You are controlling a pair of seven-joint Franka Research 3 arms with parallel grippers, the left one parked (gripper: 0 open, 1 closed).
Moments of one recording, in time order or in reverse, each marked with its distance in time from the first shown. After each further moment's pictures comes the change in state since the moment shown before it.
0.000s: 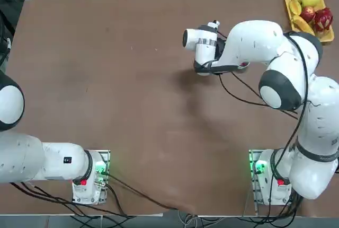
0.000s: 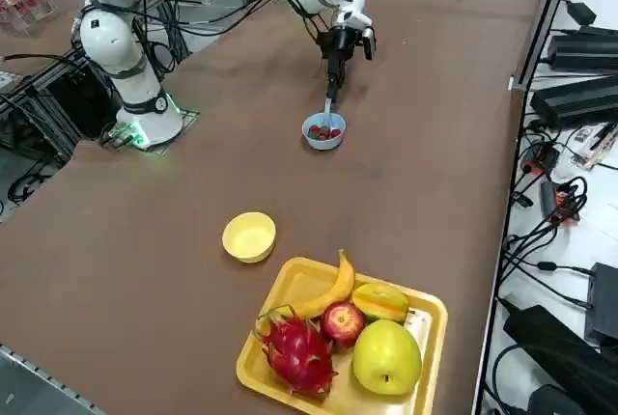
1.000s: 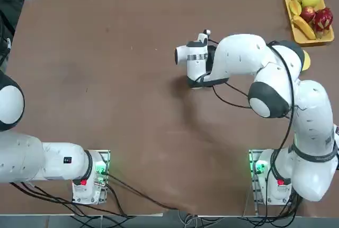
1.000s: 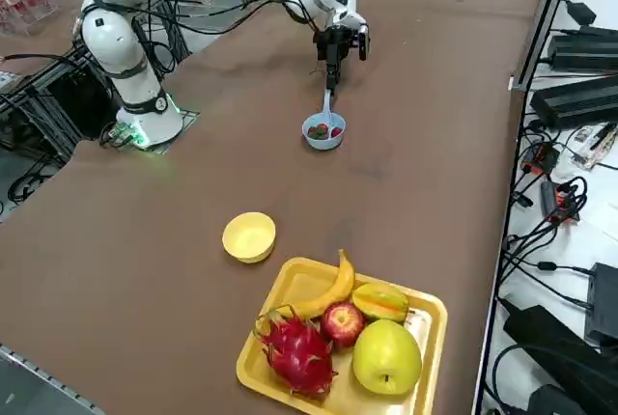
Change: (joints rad) arm 0.102 0.092 -0.001 0.058 -0.084 -0.137 0.009
